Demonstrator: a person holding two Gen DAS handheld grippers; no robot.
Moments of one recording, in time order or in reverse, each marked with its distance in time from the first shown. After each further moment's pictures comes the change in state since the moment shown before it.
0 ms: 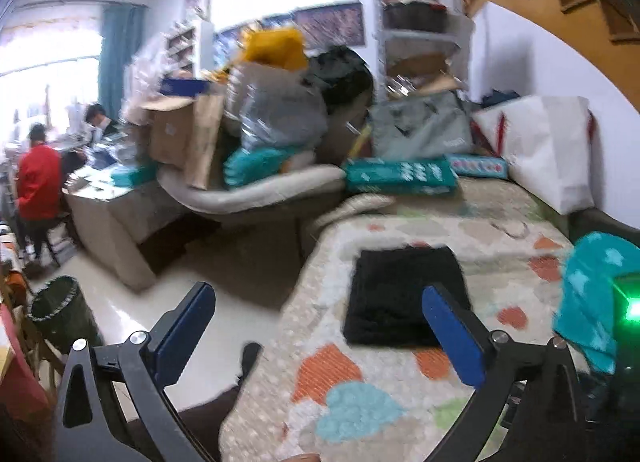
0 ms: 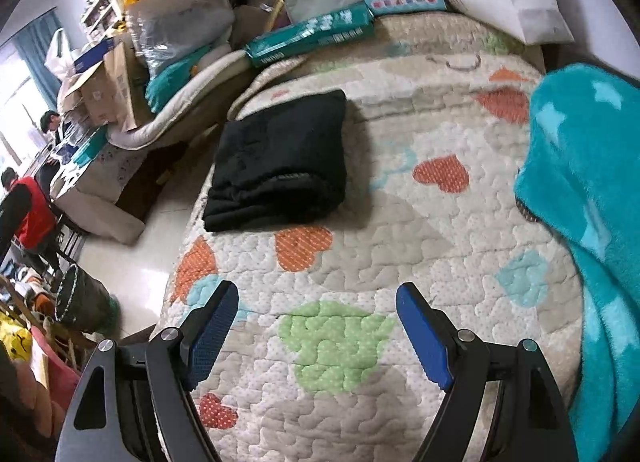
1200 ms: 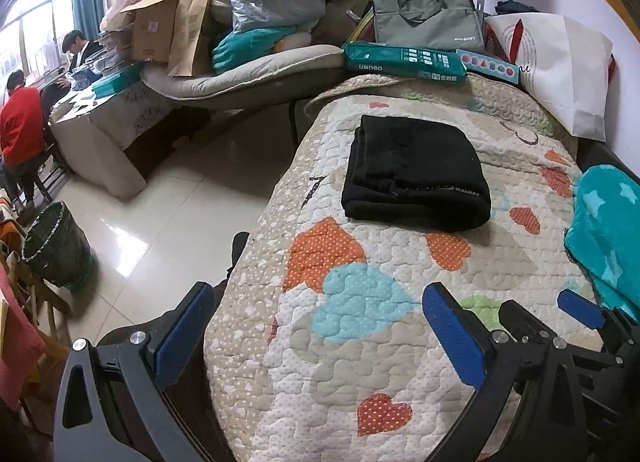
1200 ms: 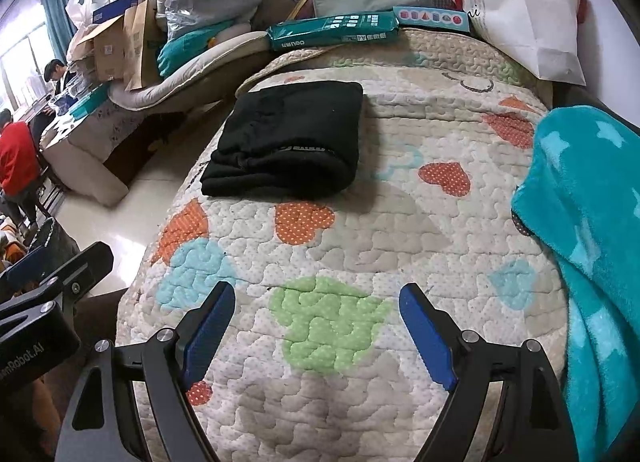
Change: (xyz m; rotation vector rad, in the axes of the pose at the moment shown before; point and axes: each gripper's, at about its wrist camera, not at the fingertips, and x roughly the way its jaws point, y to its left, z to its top) left arm 0.040 0.002 -0.058 -0.023 0.387 0.007; right arm 0.009 0.019 -0.023 -0.134 0.028 -0.087
